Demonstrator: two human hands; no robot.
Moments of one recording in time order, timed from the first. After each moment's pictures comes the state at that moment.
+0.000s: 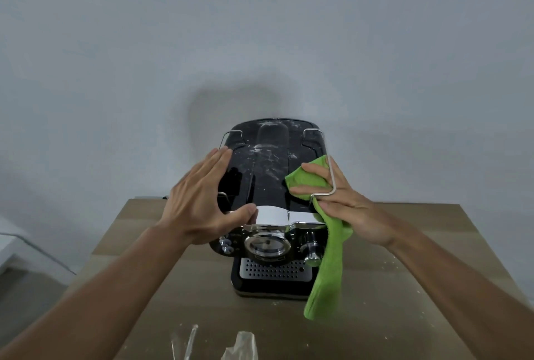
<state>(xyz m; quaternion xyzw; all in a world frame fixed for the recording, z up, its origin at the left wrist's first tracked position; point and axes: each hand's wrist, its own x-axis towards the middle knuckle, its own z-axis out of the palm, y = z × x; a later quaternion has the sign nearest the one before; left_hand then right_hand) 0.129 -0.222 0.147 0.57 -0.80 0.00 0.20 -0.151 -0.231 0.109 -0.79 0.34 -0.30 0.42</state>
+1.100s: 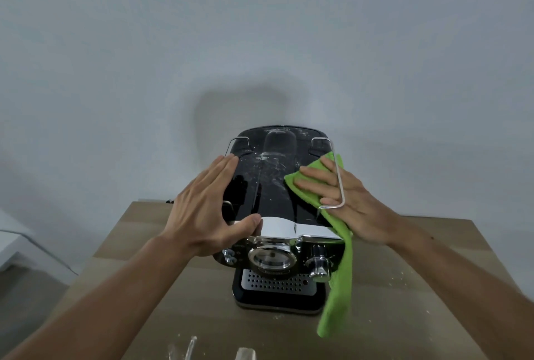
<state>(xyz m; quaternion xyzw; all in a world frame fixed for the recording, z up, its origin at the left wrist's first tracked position) 0.128 -0.224 0.144 0.56 -0.80 0.00 0.22 -0.149 -0.262 0.108 -0.86 0.33 -0.35 0.19</state>
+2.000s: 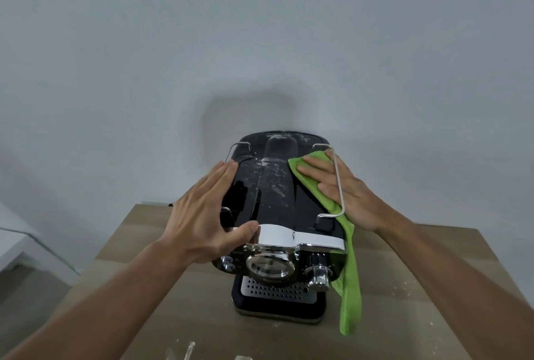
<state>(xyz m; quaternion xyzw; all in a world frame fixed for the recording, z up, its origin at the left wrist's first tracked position) 0.128 -0.220 0.145 0.57 -0.80 0.00 0.22 -0.150 -0.292 0.105 -0.82 0.38 -0.33 0.28</state>
